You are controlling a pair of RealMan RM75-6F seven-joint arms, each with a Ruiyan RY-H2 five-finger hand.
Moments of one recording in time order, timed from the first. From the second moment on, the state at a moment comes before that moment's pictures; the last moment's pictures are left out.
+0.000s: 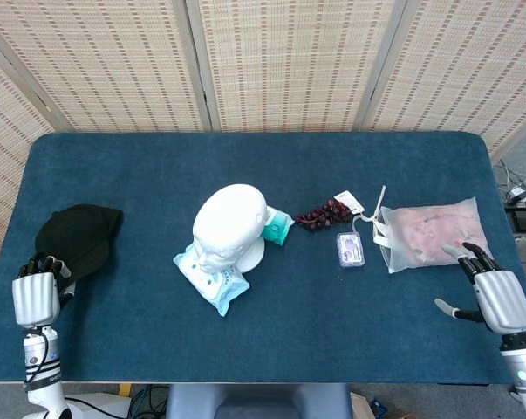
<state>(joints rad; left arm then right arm) -0.23 -1.80 -0.22 -0.78 1.37 1.58 0.07 0.14 -1.10 0.04 -1.53 -1.56 1.44 0.18</state>
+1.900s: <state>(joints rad) -0.44 -1.58 -0.26 -0.93 1.61 1.86 0.08 0.13 -1.09 0.04 -1.52 -1.57 1.46 0.22</state>
